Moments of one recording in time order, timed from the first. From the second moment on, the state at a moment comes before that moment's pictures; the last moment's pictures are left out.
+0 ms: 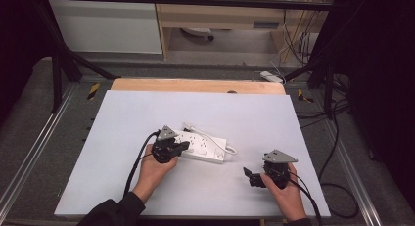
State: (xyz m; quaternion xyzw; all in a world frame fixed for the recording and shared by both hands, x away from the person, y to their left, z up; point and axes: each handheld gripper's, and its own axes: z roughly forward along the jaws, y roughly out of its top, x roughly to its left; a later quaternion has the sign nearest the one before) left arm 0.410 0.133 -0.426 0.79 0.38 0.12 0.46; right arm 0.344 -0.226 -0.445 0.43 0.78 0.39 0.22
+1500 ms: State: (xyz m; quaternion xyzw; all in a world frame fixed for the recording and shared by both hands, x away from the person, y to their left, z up) left arm 0.412 0.149 -0.405 0.76 0.40 0.14 0.49; right arm 0.344 -0.225 -0.445 0.43 0.78 0.39 0.22
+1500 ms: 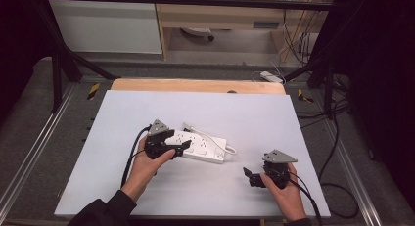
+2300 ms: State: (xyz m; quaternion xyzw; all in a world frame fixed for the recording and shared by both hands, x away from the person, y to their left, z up) left arm 0.393 0.208 -0.375 0.74 0.42 0.16 0.50; right arm 0.344 -0.225 -0.445 0.43 0.78 0.39 0.22
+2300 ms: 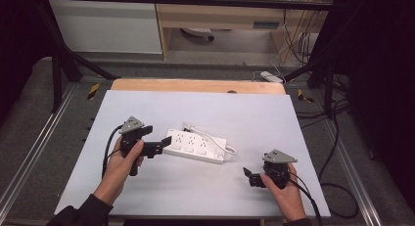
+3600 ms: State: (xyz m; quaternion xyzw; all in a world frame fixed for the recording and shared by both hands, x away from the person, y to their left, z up) left arm 0.321 0.292 -0.401 0.72 0.46 0.16 0.50; right arm 0.345 -0.227 -0.445 0.43 0.78 0.39 0.23
